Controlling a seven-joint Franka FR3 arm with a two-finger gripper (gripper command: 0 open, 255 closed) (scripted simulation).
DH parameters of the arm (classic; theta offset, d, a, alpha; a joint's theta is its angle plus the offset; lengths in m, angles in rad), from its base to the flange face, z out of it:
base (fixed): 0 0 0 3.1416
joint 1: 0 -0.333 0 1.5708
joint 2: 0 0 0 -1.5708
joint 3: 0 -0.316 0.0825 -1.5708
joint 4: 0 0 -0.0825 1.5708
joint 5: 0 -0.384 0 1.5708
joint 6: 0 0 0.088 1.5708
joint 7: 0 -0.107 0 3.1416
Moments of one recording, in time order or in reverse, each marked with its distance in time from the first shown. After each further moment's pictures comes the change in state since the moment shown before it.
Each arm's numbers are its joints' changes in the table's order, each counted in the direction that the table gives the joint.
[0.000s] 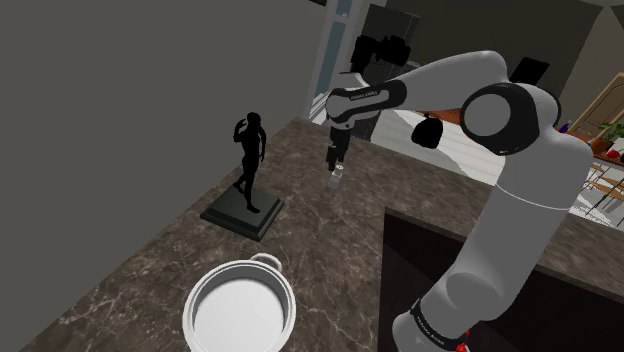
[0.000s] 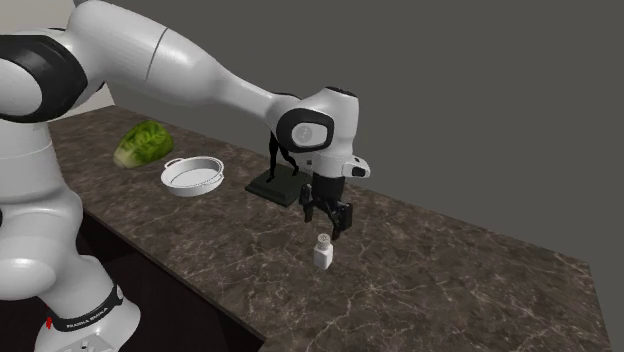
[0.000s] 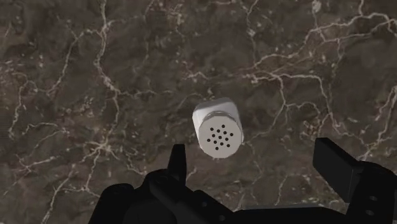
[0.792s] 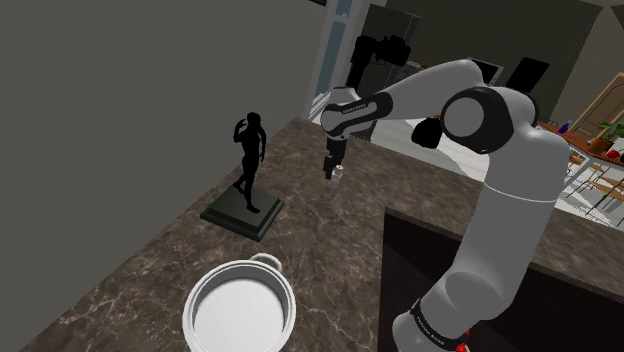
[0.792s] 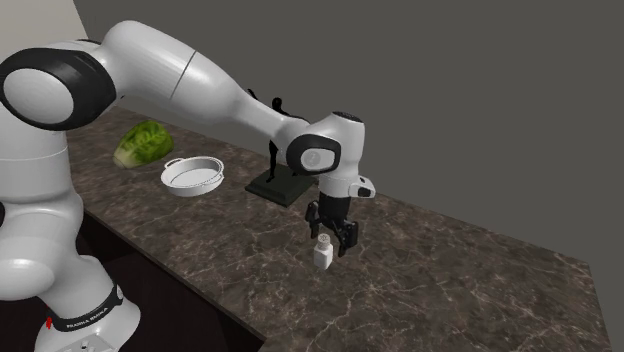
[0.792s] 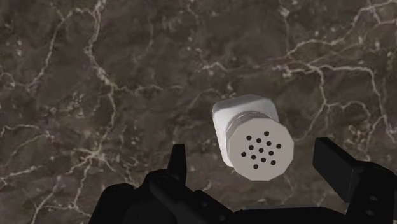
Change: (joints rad) arm 0.015 0.102 0.005 0.003 0.000 -0.095 0.016
